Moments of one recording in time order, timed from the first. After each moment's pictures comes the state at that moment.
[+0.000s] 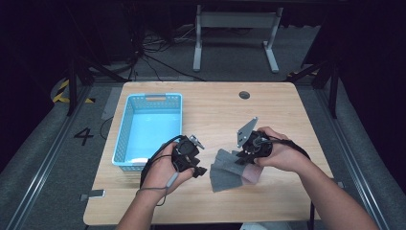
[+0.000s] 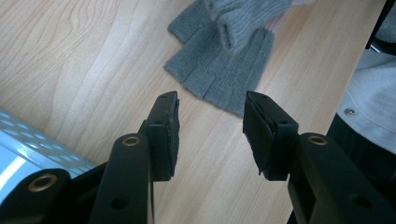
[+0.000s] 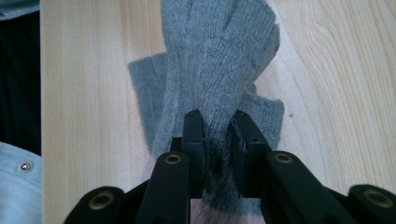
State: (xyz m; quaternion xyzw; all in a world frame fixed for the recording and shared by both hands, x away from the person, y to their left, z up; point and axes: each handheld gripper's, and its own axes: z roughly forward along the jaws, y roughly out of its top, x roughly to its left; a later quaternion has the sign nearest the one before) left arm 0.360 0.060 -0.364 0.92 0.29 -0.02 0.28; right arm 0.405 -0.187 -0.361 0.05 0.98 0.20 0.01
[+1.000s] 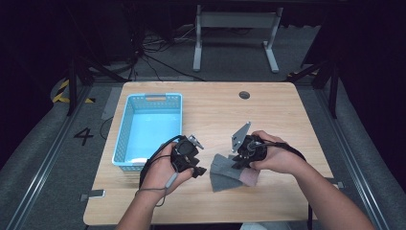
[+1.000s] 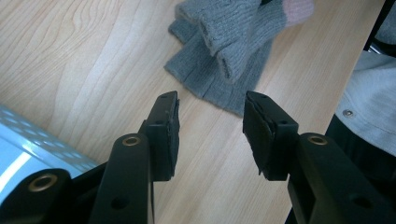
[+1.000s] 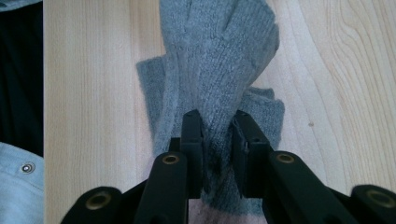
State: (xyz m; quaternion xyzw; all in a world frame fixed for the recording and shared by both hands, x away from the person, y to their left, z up) left arm 0.357 0.063 -0.362 0.91 0.29 -0.01 0.28; right arm 0.400 -0.174 -0.372 0.04 0.98 0.19 0.00
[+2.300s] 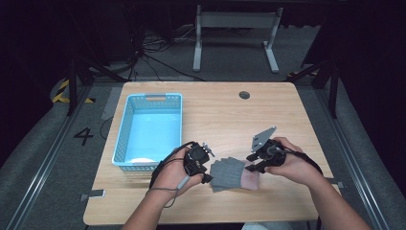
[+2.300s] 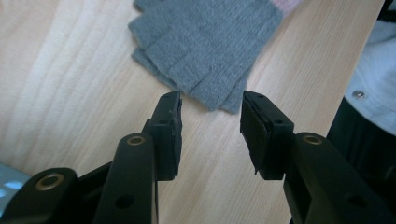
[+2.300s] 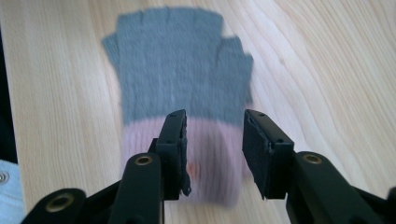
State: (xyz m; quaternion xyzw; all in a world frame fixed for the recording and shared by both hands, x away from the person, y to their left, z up) left arm 0.362 0.031 -0.392 0.94 0.26 -0.05 0.23; right arm 0.388 -0.230 -0.387 0.14 0.96 0.24 0.05
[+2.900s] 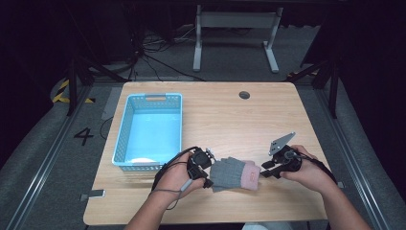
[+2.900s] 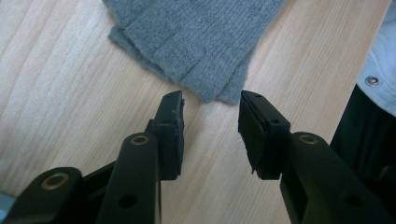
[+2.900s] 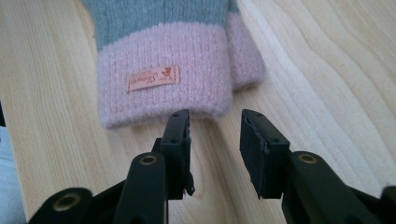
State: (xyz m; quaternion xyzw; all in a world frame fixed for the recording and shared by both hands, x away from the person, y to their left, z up) left arm 0.362 0.025 -0.410 0.94 0.25 -0.07 0.21; right arm 0.381 -0.285 -0.415 0.22 0.94 0.24 0.01
